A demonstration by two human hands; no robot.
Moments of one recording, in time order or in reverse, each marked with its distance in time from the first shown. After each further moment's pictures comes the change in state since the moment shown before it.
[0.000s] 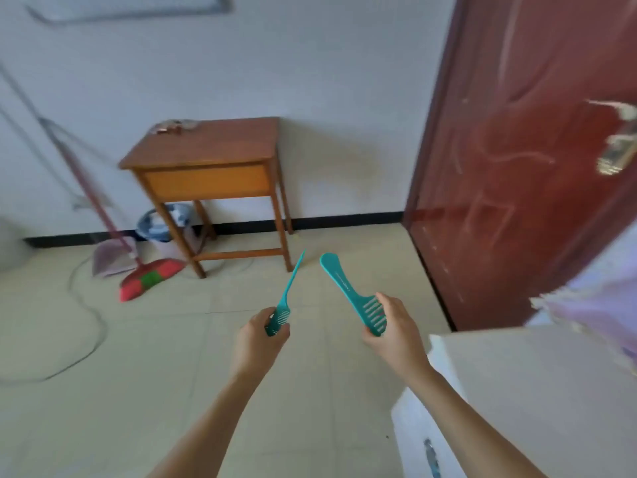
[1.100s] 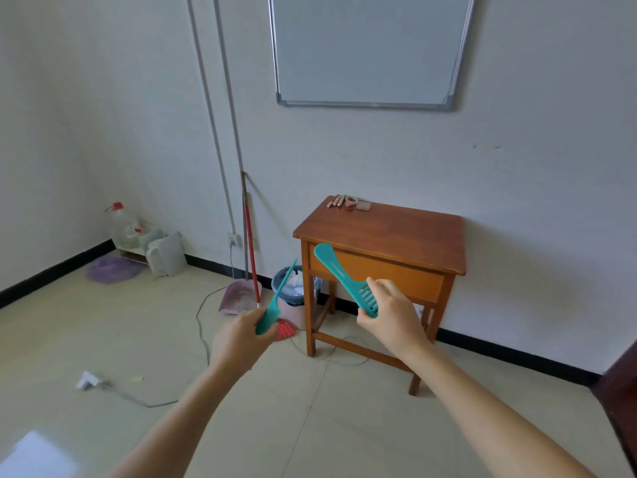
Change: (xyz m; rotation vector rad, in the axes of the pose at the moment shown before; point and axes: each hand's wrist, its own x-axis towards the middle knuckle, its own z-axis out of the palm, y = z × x) left_hand 0.270 -0.135 -0.328 0.333 0.396 -0.086; right_hand 0.295 -0.338 0.263 -0.144 -0.154 -0.690
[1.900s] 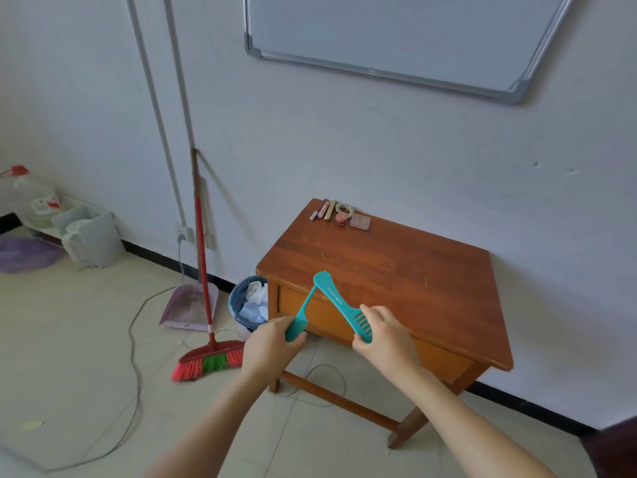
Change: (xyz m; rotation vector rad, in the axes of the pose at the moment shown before) left_hand 0.327 0.002 0.177 -0.085 -0.213 0.008; right_hand 0.277 0.153 0.119 -0.146 -0.234 0.150
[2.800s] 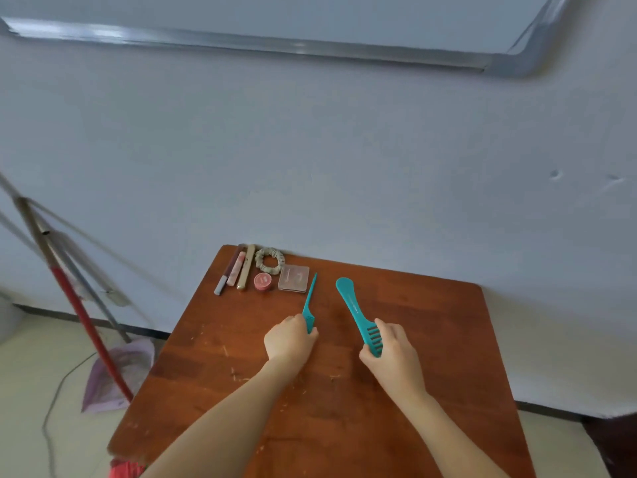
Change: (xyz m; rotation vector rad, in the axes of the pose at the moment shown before) left_hand 0.348 0.112 0.176 0.444 -0.260 -0.065; right_hand 0.238 0.210 0.007 0.132 0.073 0.450
